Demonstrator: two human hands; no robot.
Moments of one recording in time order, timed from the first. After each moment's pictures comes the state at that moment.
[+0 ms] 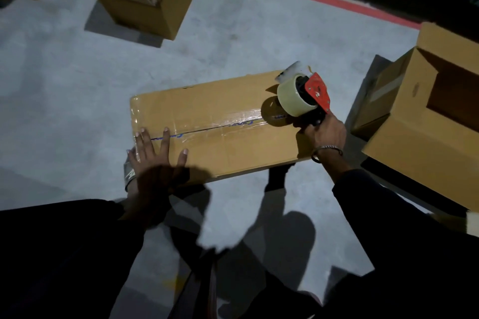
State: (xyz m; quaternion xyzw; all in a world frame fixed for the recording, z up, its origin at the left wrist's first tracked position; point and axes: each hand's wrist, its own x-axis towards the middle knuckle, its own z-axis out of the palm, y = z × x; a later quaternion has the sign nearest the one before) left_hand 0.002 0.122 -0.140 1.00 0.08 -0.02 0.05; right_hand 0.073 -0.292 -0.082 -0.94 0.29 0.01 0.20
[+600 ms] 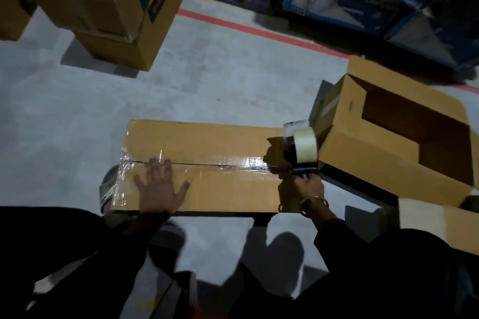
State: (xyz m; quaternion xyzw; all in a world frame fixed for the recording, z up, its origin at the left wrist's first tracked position) left_hand -0.028 0.066 -0.120 0.99 0.00 -0.12 0.04; right_hand -0.069 -0.316 -0.036 -0.79 0.46 0.10 0.40
